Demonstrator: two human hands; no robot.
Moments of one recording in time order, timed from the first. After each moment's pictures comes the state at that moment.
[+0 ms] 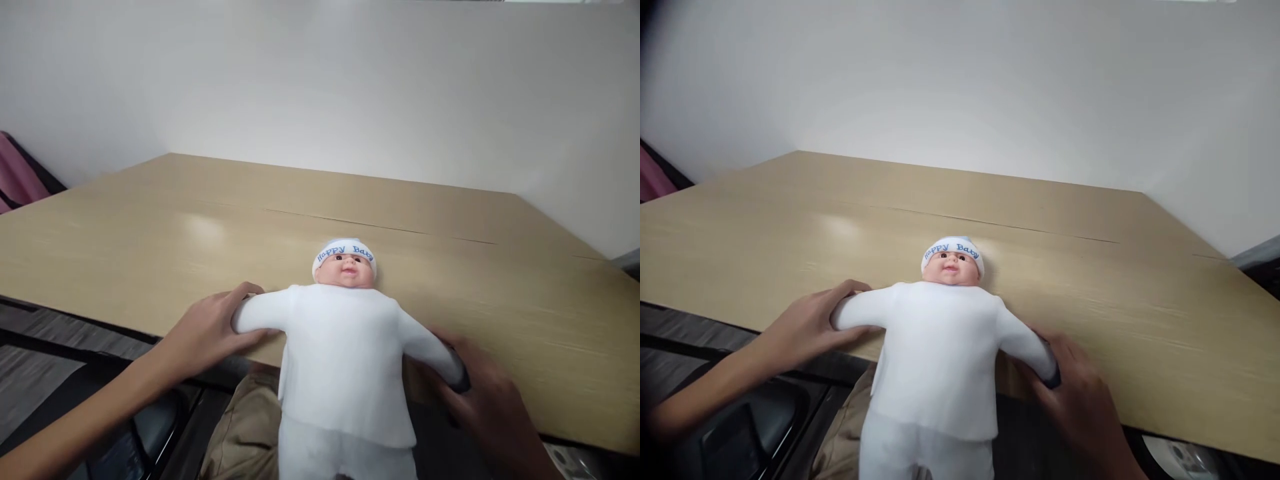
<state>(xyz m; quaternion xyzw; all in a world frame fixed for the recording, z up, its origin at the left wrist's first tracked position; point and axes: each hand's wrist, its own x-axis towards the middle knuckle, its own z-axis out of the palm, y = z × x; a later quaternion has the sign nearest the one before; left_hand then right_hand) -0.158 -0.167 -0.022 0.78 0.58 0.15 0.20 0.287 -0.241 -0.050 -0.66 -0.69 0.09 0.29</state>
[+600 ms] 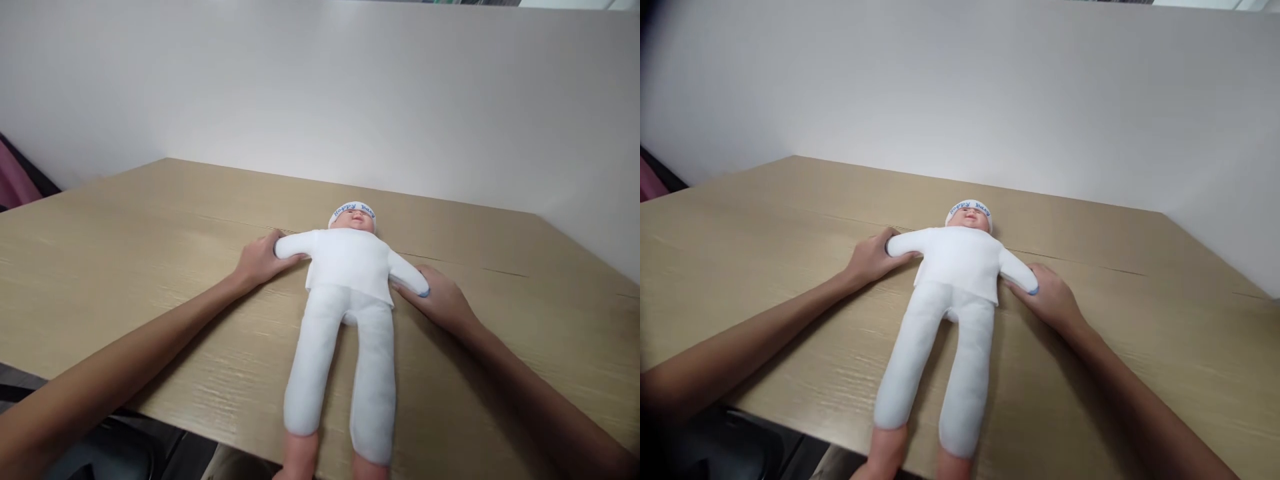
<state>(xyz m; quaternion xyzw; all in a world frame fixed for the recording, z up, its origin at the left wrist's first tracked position) -0.126 0.050 -0.048 0.73 0.63 0.26 0.09 0.301 0.000 -0.055 -0.64 -0.74 0.05 0.21</state>
